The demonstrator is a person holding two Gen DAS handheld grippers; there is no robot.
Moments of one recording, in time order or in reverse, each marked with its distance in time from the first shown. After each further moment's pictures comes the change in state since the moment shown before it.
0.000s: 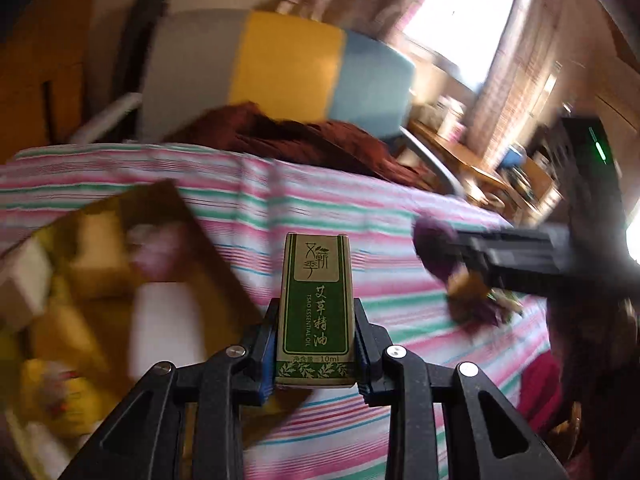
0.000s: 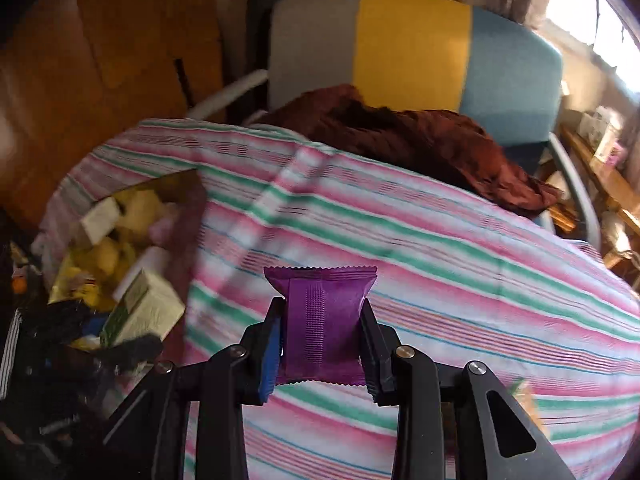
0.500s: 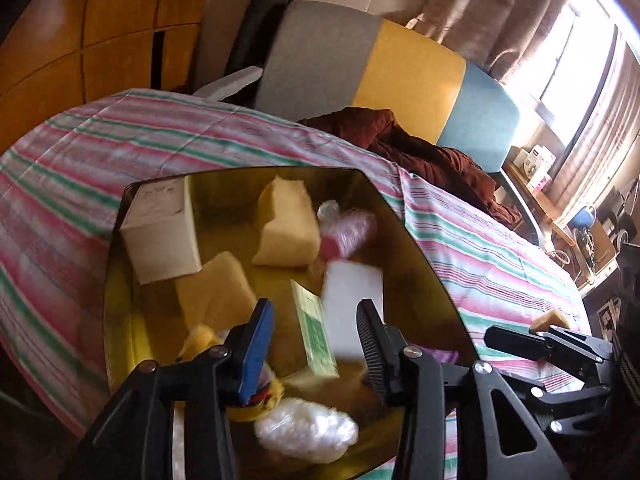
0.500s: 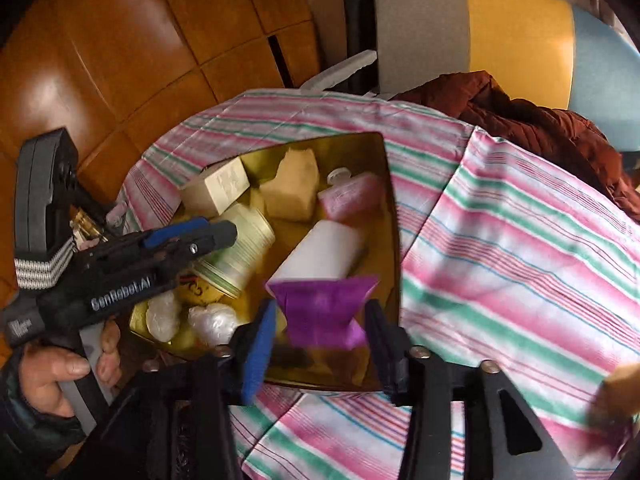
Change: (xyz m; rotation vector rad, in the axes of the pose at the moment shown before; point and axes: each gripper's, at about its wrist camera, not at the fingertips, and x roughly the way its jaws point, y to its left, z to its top) left arm -0.030 0.123 -0.022 -0.236 0.004 0.210; right arm 0.045 0.151 -0.020 -0.068 0.044 0.253
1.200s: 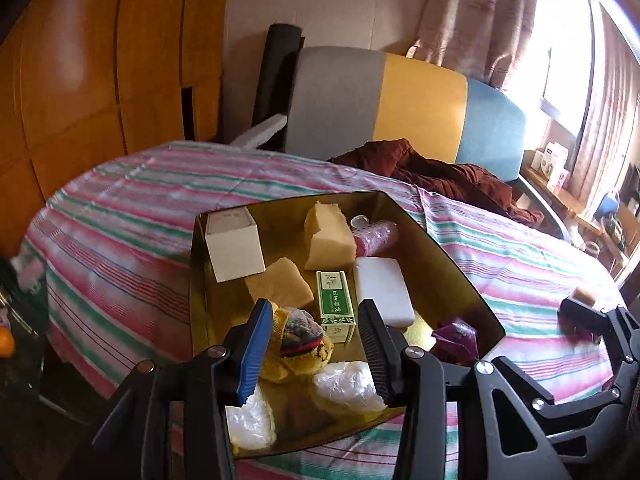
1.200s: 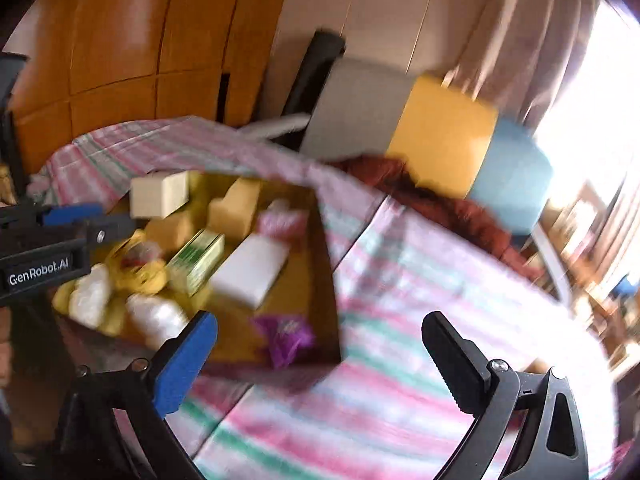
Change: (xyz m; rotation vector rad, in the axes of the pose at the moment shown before) left arm -0.060 -0.006 -0.039 0.112 -0.176 0.158; right arm -0.026 0.061 -0.045 -0.132 -0.220 -0.450
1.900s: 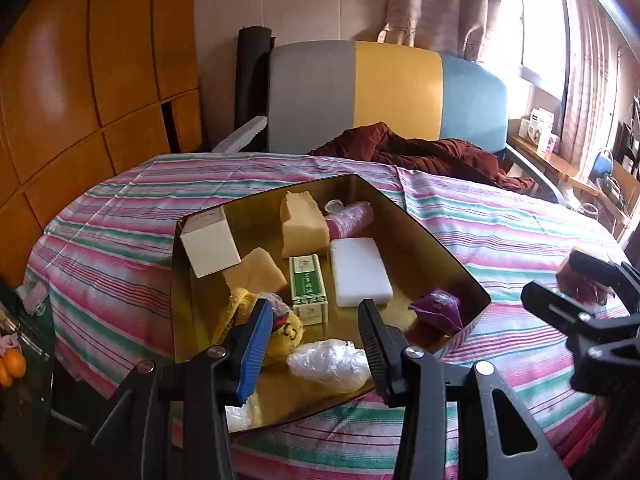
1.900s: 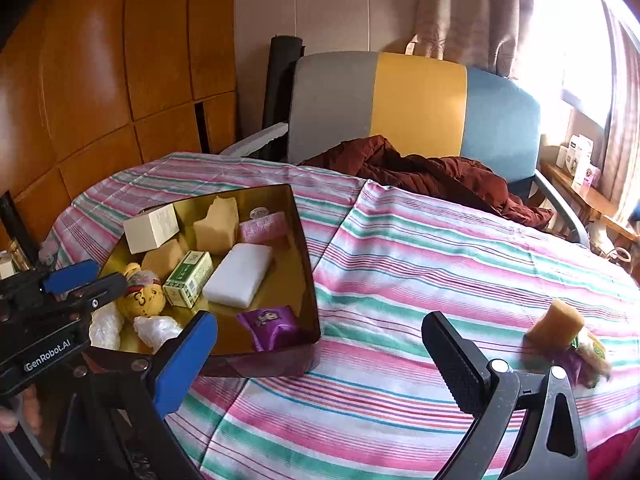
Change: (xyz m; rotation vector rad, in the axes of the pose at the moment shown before) left arm -0.006 -0.032 -0.012 0.118 0.022 0.004; right arm -0.014 -0.053 -0.023 0.211 -0.056 0.064
